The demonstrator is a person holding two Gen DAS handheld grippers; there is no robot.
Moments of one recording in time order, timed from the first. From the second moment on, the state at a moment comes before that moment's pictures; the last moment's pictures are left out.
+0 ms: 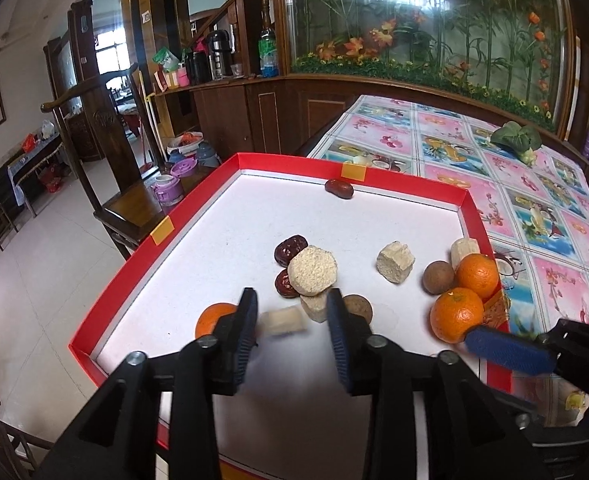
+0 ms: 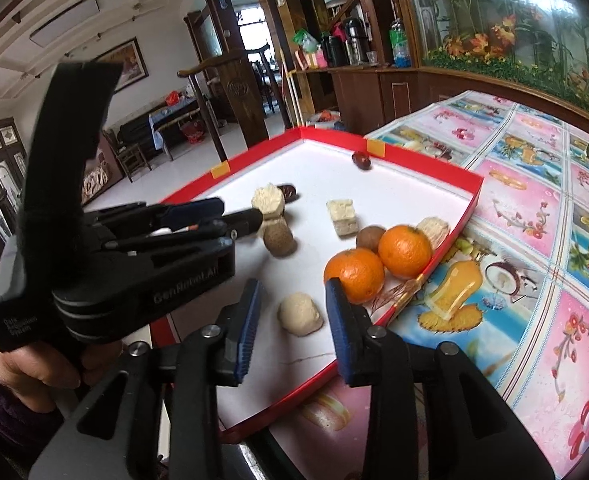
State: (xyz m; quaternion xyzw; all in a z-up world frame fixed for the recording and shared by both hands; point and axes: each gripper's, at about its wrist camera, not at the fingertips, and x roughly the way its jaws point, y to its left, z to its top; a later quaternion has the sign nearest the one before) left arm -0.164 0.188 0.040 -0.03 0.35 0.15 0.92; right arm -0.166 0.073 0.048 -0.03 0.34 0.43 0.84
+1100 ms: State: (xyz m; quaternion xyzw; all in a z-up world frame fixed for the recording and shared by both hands) left arm -0.287 0.154 0.147 -0.01 0.18 0.15 0.97; right arm -0.254 -0.016 0.145 0.07 0.18 0.32 0.93
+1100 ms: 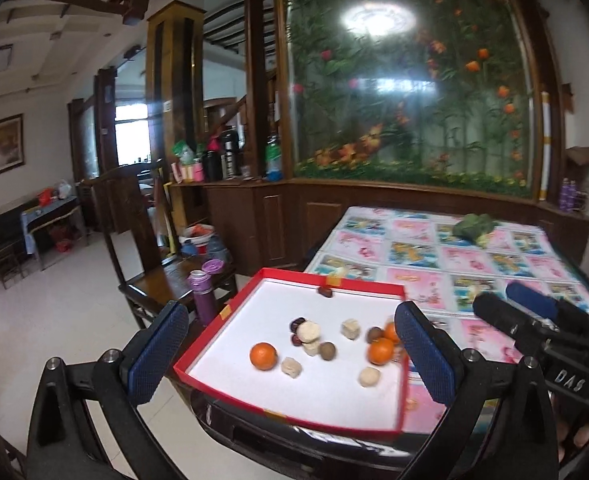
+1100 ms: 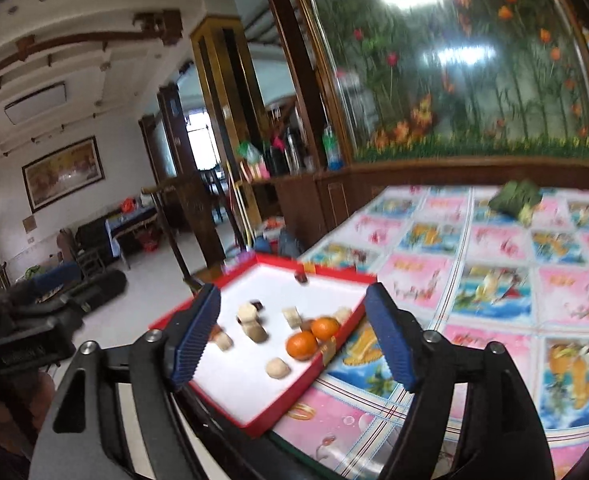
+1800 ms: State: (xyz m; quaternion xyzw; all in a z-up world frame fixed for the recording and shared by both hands) left arm -0.316 0.180 0.152 -0.02 0.12 0.19 0.97; right arm -0.300 -0.018 0.156 0.05 0.14 0.33 0.93
